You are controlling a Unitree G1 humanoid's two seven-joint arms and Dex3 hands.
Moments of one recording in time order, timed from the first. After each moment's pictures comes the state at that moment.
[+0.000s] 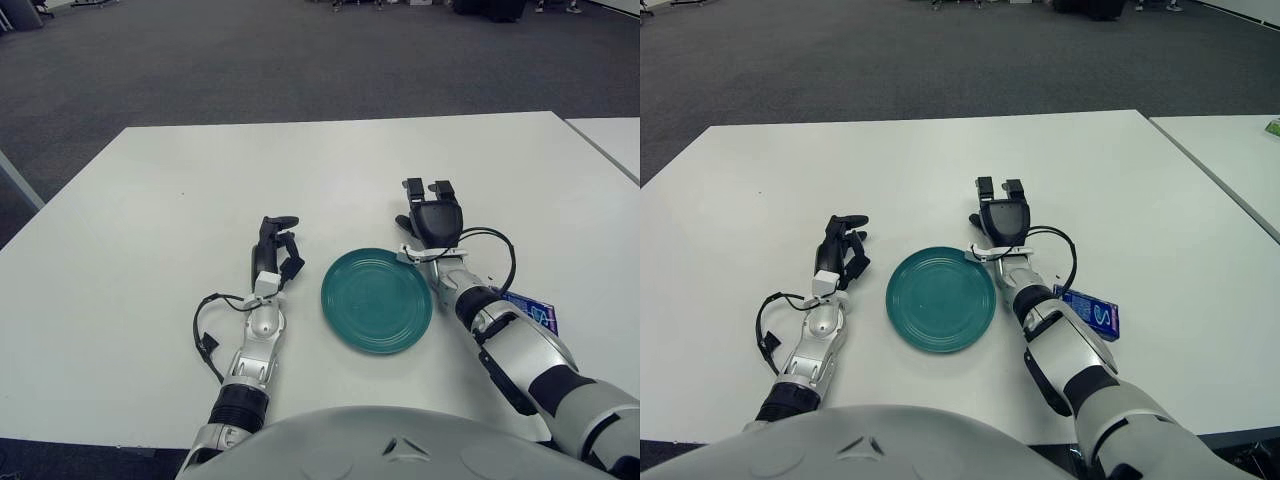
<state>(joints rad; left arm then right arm) 0.04 -0.11 -0.09 0.35 0.18 -0.33 0.33 -0.58 -0.15 0.57 1.18 -0.92 0.00 -1.00</state>
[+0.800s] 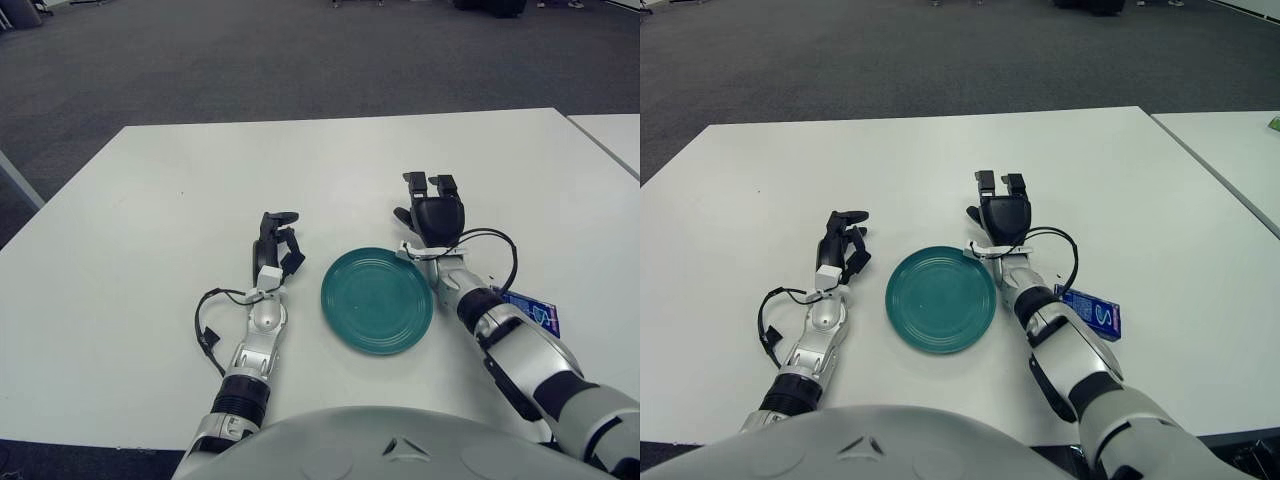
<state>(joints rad) -0.01 -0.11 -0.08 0.41 0.19 -0.36 0.35 -0.50 -0.23 0.53 0.87 -0.89 0.04 -1.02</state>
